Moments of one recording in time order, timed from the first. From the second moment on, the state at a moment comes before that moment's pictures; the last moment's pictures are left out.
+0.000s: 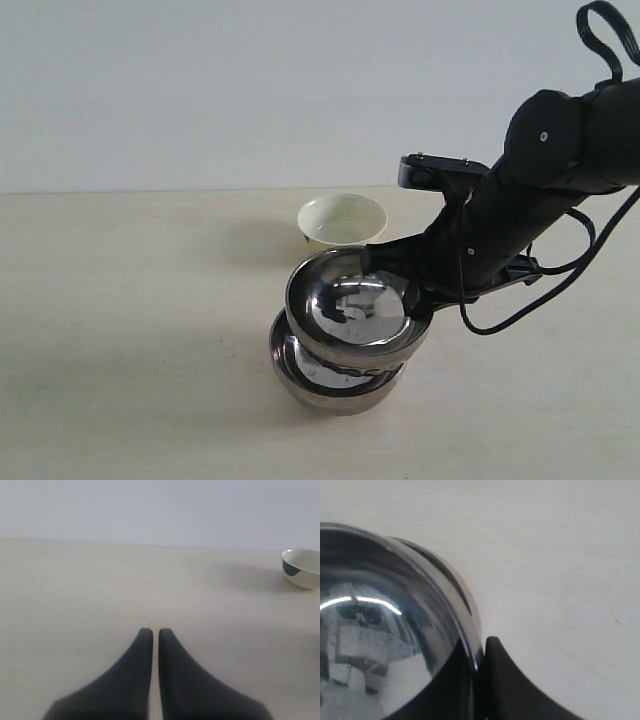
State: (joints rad) left arm 0.01 0.00 0.00 -0.09 0.31 0.04; right arm 0.44 1.76 -1.13 0.32 0.60 0.03
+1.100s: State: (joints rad) left arm 0.01 0.00 0.00 -0.09 0.31 0.04; right arm 0.50 1.79 -1.13 0.27 0.56 0.05
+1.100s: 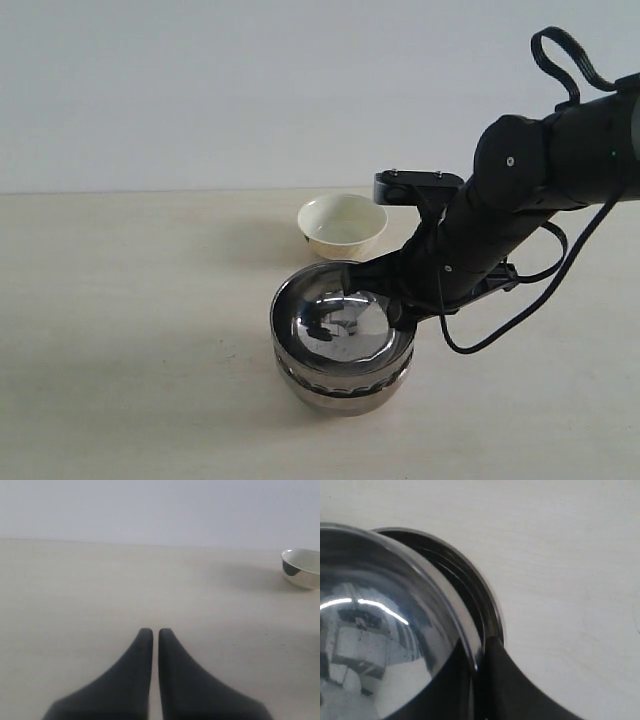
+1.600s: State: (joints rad) left arm 0.01 0.00 0.00 -0.09 0.31 0.04; right arm 0.50 1.79 -1.13 0.25 0.56 0.06
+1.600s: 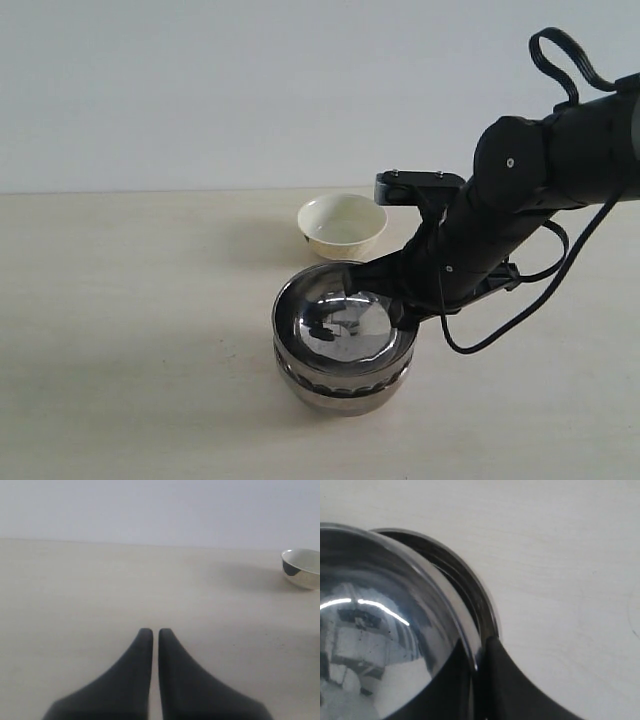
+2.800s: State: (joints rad) left arm 0.01 0.00 0.00 -0.09 0.31 0.04; right arm 0.50 1.82 -1.22 0.26 0.57 0.05
